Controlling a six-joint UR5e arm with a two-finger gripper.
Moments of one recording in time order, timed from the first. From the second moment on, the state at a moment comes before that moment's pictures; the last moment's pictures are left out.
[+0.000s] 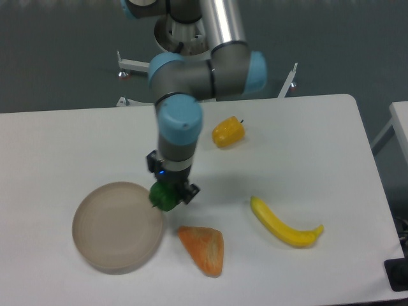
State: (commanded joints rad) arm 1.94 -2.08 -1.39 -1.17 1.43 0.80
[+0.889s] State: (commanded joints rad) arm 1.84 -2.15 -1.36 -1.06 1.44 0.75
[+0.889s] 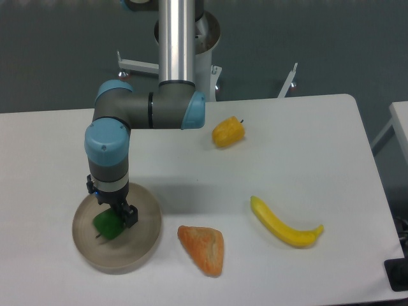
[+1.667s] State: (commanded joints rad) arm 2.16 -1.98 -1.34 -1.17 1.46 1.01
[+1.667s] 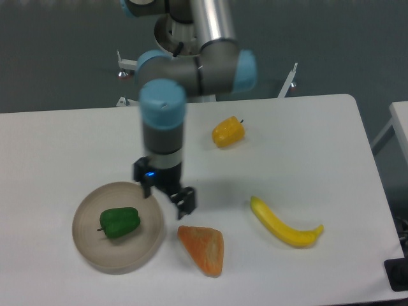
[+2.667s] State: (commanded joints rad) arm 2.32 -2.01 -1.36 -1.32 1.60 1.41
